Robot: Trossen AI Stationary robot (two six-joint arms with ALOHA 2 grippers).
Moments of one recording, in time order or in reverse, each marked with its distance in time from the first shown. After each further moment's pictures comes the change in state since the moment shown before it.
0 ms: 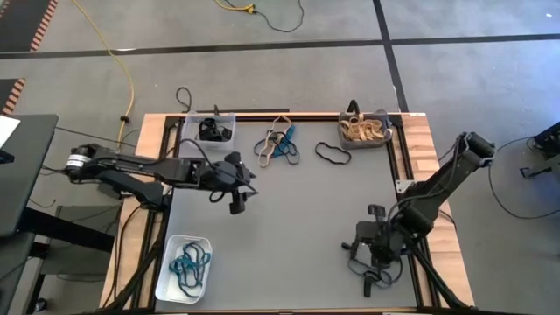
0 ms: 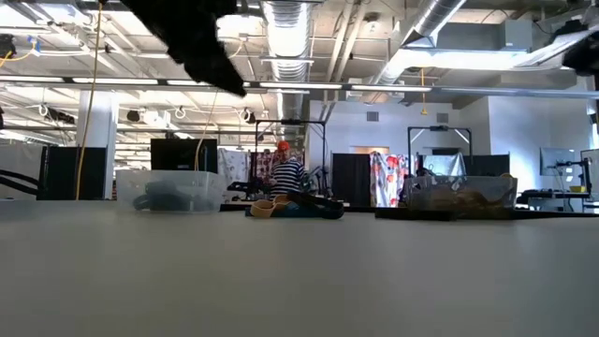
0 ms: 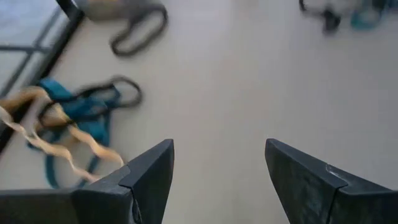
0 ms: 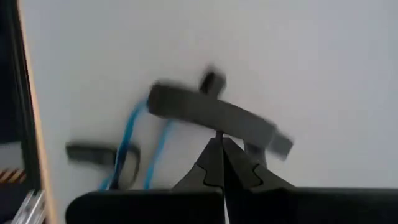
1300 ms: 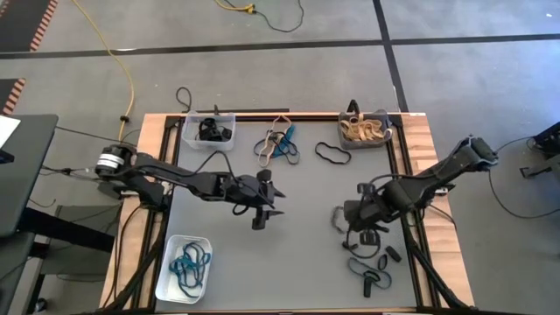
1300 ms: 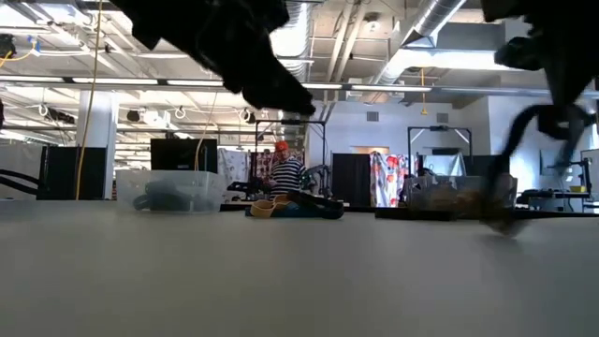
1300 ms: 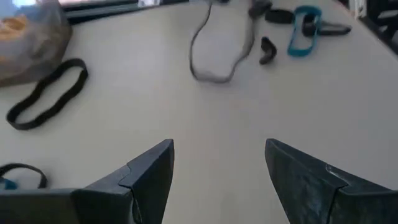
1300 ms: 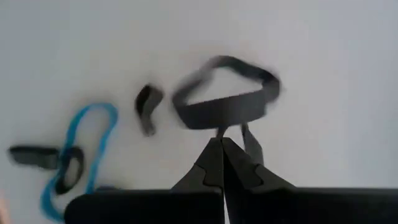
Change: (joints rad) left arm -0.040 0.336 0.000 0.502 0.161 0.119; right arm -0.303 0.044 0.146 -0.205 -0.086 -0.338
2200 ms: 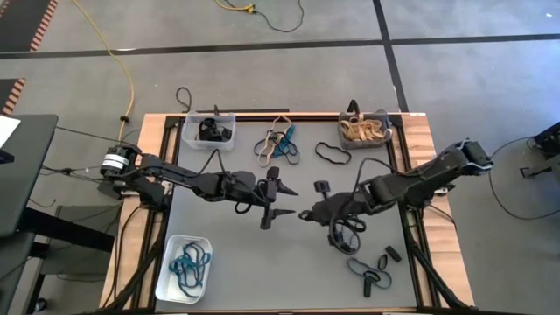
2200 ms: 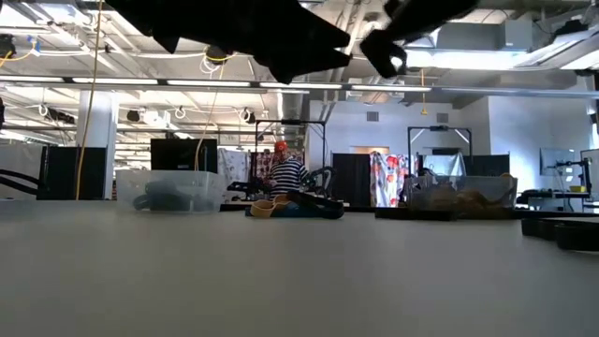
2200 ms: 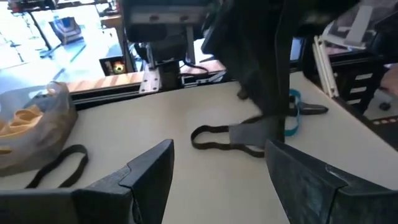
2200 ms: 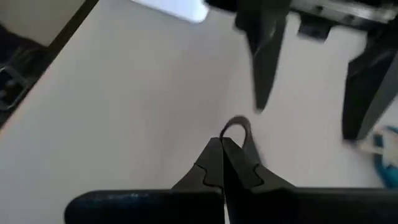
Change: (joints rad) left arm 0.006 0.043 0.001 0.343 0.061 0.043; right arm -0.135 0.092 0.002 0.755 0.092 -0.543
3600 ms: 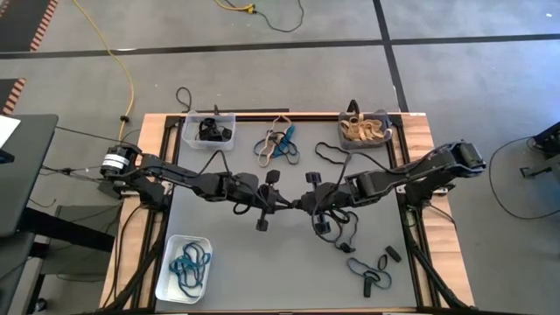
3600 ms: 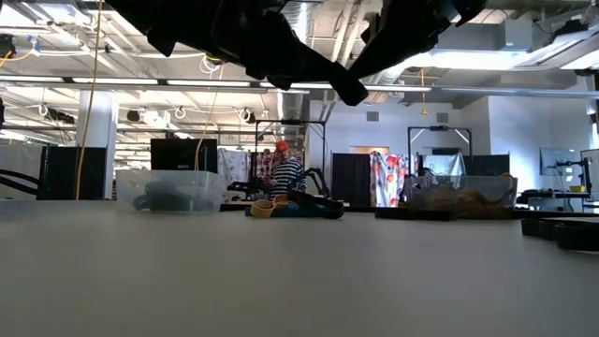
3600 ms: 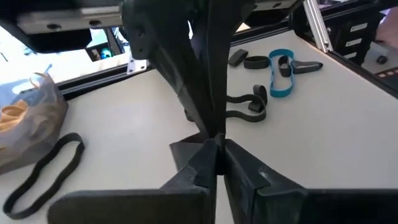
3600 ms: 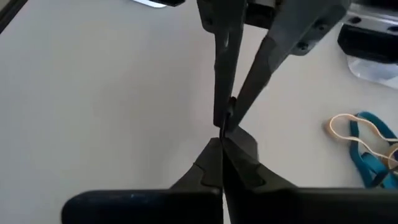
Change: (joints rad) left arm -0.004 -0.001 0.000 -0.113 0.029 0.122; right arm -0.103 0.081 0.000 0.065 0.002 -0.045
